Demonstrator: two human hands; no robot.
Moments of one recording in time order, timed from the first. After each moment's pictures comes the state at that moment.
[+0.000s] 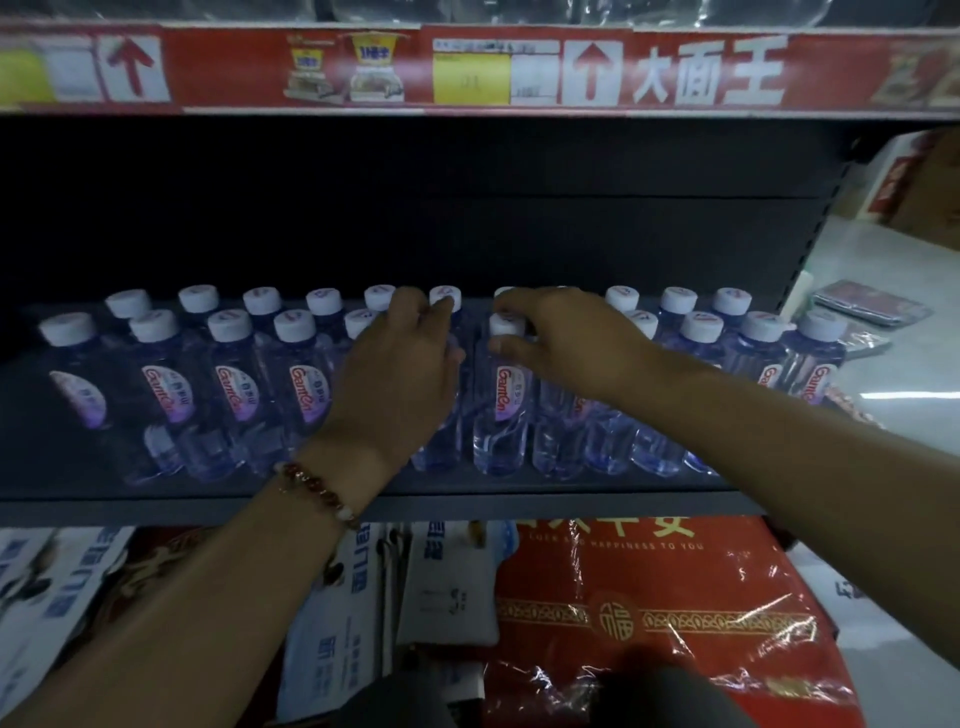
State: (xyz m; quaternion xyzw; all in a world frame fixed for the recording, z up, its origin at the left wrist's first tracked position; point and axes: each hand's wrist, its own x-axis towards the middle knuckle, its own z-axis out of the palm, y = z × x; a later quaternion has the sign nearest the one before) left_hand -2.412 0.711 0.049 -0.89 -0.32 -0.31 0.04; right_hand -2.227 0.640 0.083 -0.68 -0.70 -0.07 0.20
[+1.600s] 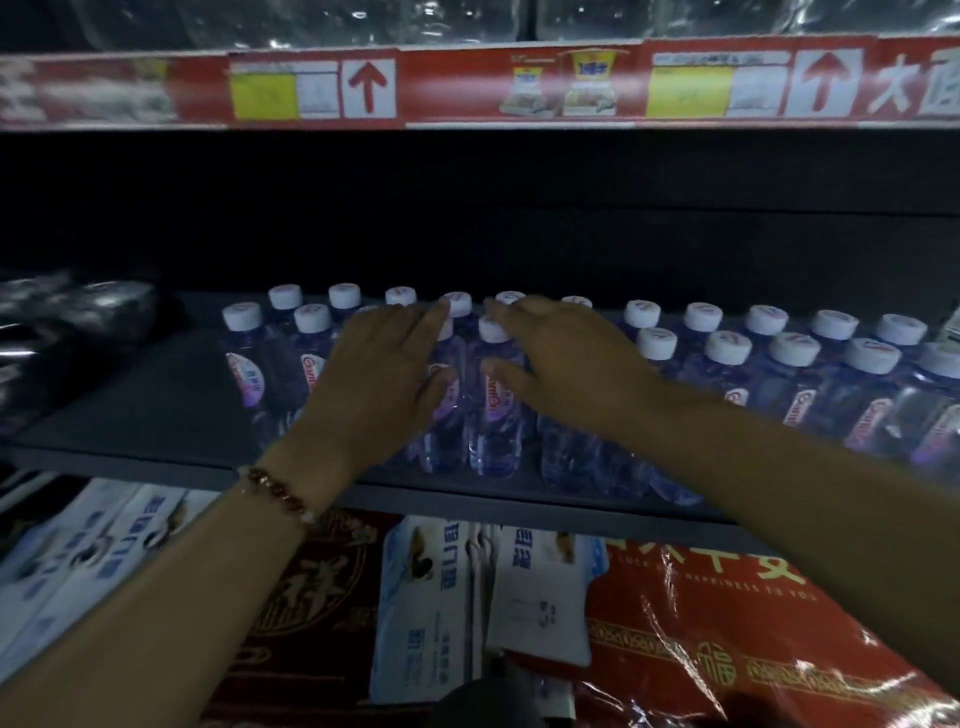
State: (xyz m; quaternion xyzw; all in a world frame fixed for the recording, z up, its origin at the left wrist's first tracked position) left_hand -2.532 0.770 0.043 -0.90 -0.35 -0.24 0.14; right_hand -2.328 0.688 0.080 -0.62 -0.76 -0.11 0.17
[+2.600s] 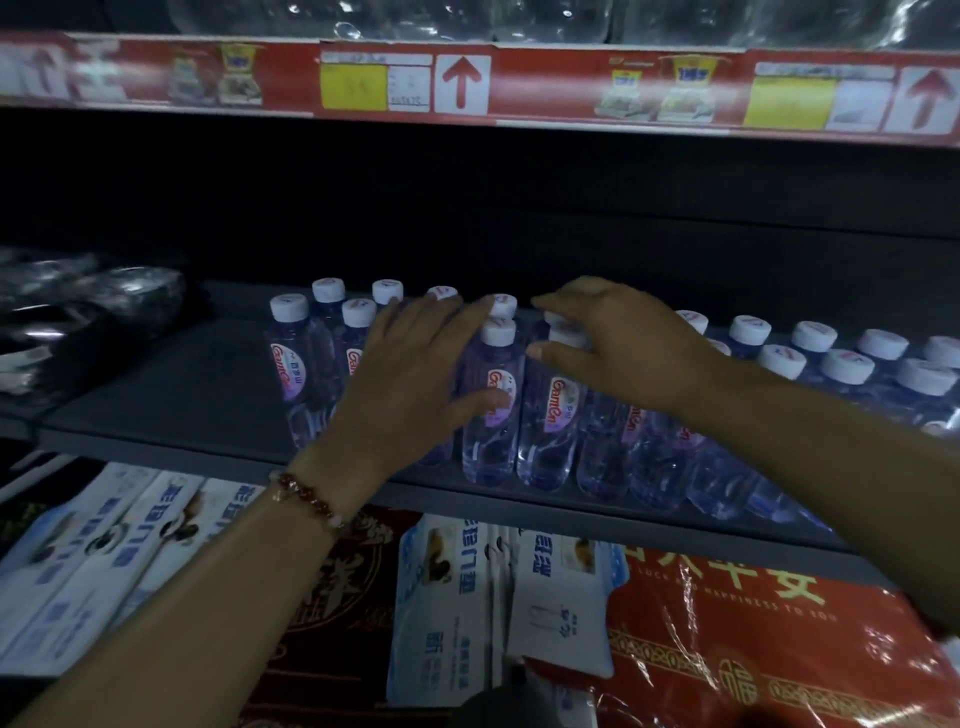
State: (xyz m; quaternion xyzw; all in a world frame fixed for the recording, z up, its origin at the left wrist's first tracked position) left_hand -2.547 0.781 0.032 -0.88 -0.30 -0.35 0.09; right_hand -2.327 0.699 0.097 -0.60 -0.77 -0.08 0.21
